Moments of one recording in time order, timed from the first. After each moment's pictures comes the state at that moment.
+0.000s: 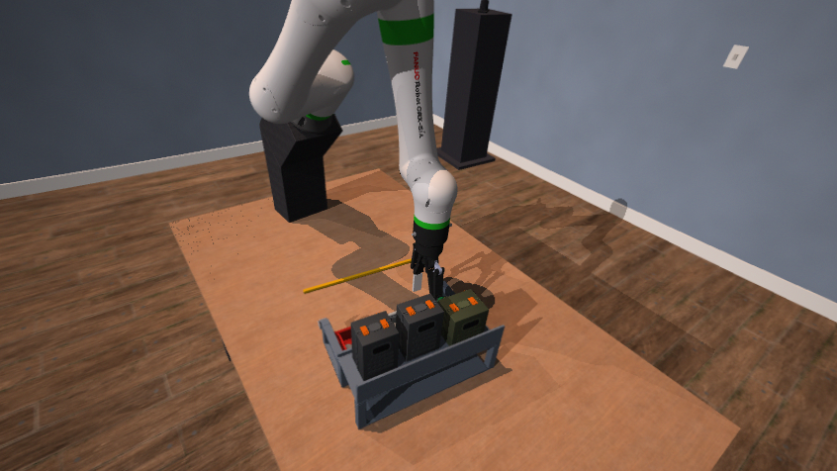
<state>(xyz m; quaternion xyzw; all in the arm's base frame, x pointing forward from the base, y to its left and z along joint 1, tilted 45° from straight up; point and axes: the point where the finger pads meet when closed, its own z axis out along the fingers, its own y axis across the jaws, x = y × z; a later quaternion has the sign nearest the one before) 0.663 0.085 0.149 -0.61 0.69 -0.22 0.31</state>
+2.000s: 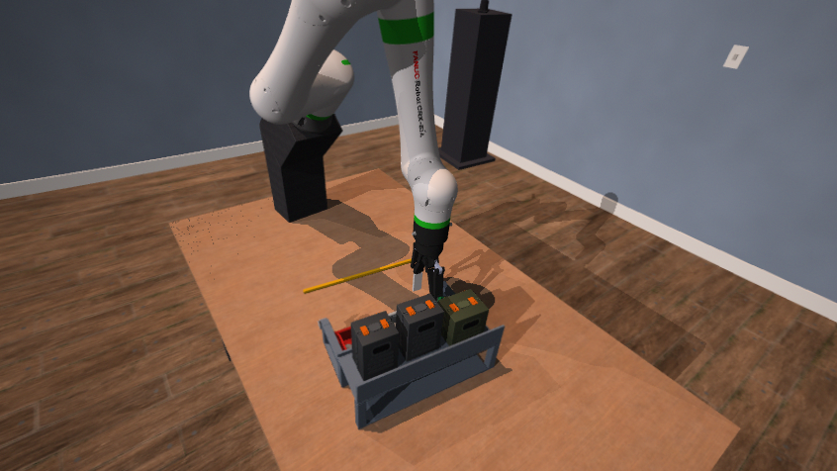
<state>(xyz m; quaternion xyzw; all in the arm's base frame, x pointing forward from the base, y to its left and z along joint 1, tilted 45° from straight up) 0.662 0.085 0.151 -0.61 0.69 -0.22 0.31</state>
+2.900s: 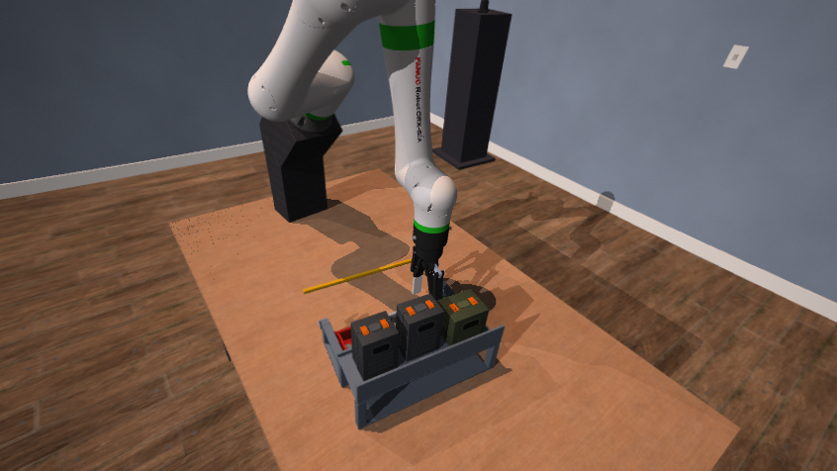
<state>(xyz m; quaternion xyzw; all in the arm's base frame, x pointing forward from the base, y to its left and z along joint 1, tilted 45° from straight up) 0.671 0.086 0.142 -0.61 0.69 -0.22 0.31</state>
